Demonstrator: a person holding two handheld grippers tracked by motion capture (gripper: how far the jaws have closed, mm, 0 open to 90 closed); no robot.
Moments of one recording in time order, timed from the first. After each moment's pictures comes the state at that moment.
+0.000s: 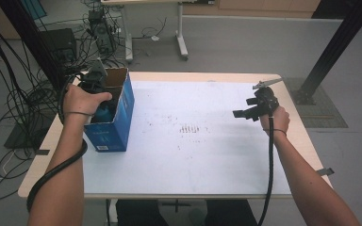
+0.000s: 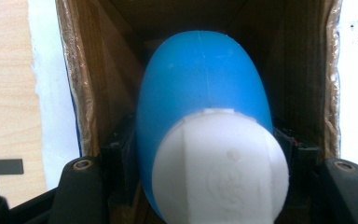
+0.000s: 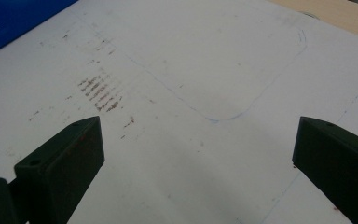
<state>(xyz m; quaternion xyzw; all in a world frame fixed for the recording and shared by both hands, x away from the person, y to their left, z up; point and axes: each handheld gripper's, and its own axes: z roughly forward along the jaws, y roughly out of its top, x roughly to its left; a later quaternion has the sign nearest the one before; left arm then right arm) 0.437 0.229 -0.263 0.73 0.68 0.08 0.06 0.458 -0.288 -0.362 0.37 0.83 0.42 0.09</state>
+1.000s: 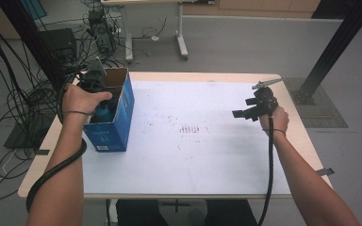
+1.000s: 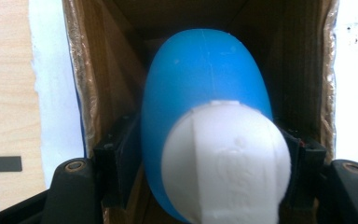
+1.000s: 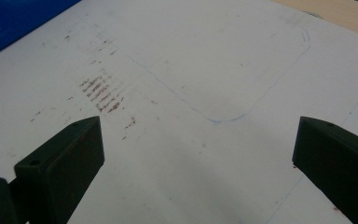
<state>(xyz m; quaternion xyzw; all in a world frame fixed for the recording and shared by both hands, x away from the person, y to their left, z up) 0.435 0.230 -0.258 0.72 0.68 0.08 0.07 0.459 -0.287 -0.364 0.37 0.83 0.42 0.08</state>
